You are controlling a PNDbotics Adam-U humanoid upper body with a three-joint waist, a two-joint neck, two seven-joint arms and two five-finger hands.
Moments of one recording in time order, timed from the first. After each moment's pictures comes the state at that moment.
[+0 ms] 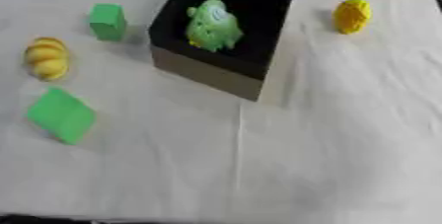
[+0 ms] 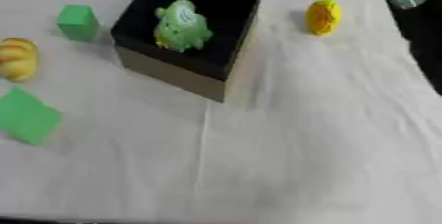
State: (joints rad) left arm -0.68 0.75 0.00 -1.68 0.29 0.08 0.53; right arm -1.05 -0.75 0.24 -1.21 0.61 -0.11 0.57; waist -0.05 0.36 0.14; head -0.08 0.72
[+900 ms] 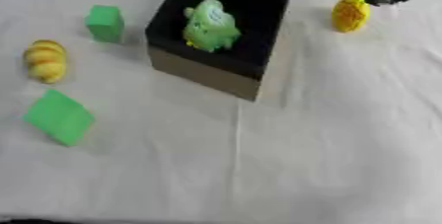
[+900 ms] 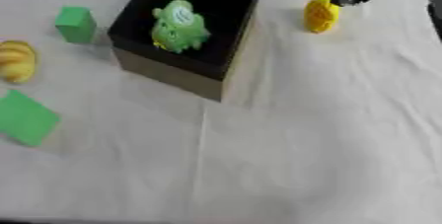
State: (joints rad) left arm -0.68 0.75 0.00 -1.68 0.29 0.09 0.53; right arm -1.00 -0.79 0.23 -1.12 0.69 -0.12 0.58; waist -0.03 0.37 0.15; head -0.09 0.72
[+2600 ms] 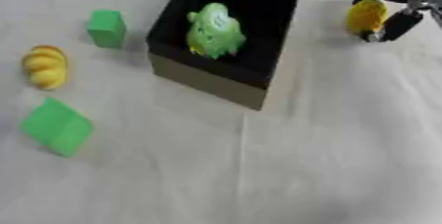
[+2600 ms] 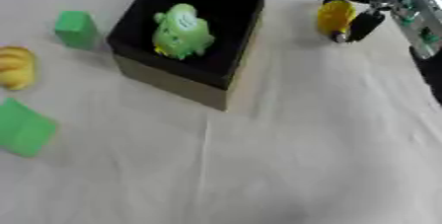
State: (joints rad) left arm -0.69 0.75 0.00 -1.68 0.29 0.09 0.53; right arm -0.99 -0.76 0.22 -0.99 0.79 -0.13 0.52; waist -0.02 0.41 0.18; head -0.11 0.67
